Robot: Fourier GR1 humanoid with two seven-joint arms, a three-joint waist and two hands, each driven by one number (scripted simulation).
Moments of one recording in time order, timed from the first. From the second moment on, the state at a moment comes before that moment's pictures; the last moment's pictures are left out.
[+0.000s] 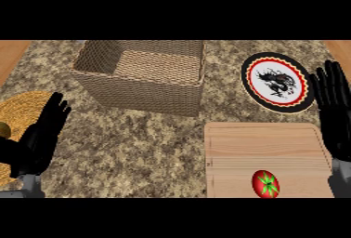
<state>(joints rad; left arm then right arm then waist) -0.01 0.35 -0.01 -1.57 0.28 0.12 0.09 -0.13 -0.48 0.09 -1.66 -0.36 -0.26 -0.15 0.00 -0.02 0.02</state>
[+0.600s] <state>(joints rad) 0.05 0.34 -0.11 -1.46 0.23 0.11 0.19 -0.23 -0.45 0.58 -1.91 -0.47 0.35 -0.17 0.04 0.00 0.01</state>
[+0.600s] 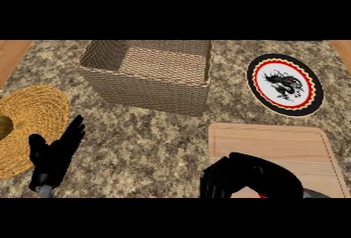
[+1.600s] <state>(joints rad) 0.11 0.34 -0.10 -1.51 0.20 0.12 0.20 -0.45 -1.02 0.18 -2.20 -0.17 0.57 -0.02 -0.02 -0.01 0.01</state>
